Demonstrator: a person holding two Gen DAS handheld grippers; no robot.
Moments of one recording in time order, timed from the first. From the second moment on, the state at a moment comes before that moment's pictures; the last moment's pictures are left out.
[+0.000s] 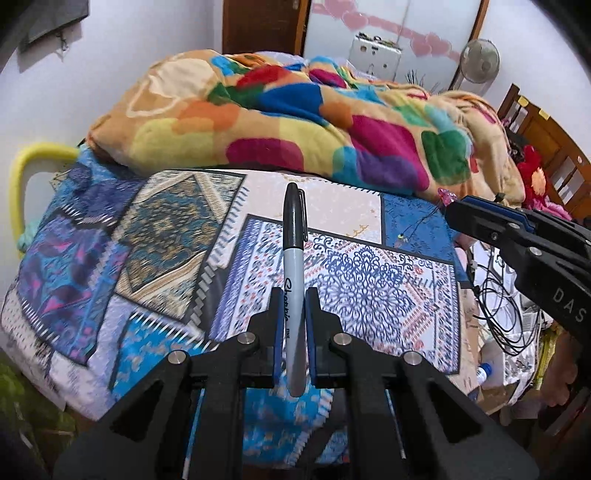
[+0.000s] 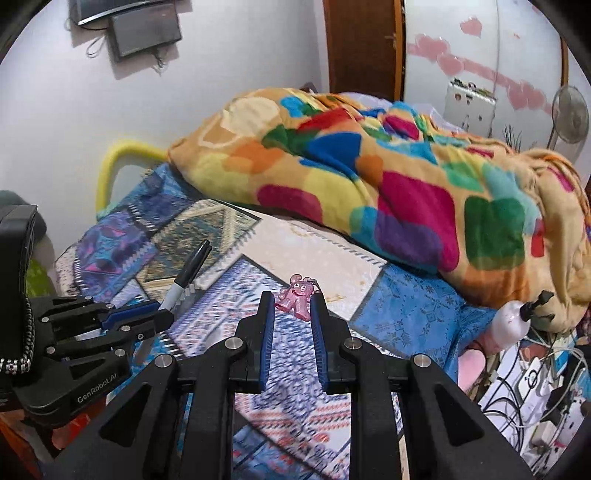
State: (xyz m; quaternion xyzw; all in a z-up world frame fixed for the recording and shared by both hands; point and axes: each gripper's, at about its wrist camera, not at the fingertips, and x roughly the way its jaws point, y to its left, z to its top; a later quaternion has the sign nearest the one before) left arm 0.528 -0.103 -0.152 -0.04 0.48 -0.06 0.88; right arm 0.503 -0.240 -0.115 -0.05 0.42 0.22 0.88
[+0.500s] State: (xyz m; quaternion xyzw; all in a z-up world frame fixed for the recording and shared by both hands) left arm 0.397 -0.017 -0.100 -0.05 0.44 0.01 0.90; right arm 0.401 -0.156 -0.066 -0.08 0.38 0.28 0.88
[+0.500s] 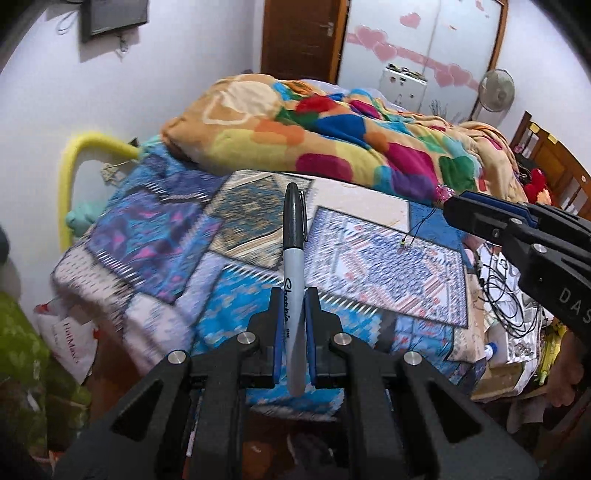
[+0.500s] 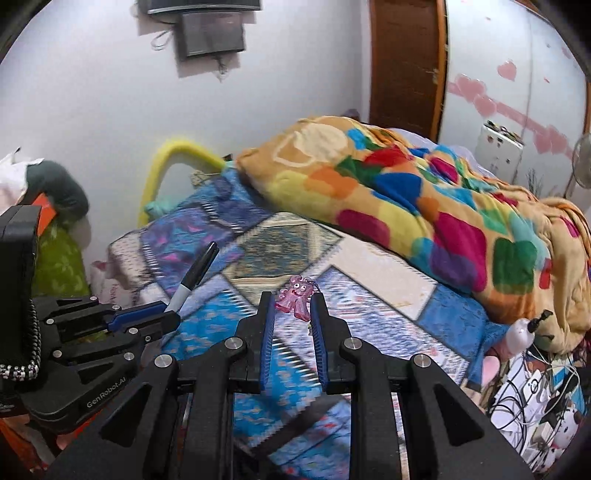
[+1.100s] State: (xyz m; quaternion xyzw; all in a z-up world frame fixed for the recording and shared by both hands) left arm 0.234 0.125 -0.127 -0.13 0.45 0.13 0.88; right arm 0.276 -0.012 -0.101 -0.13 0.39 0.42 0.81
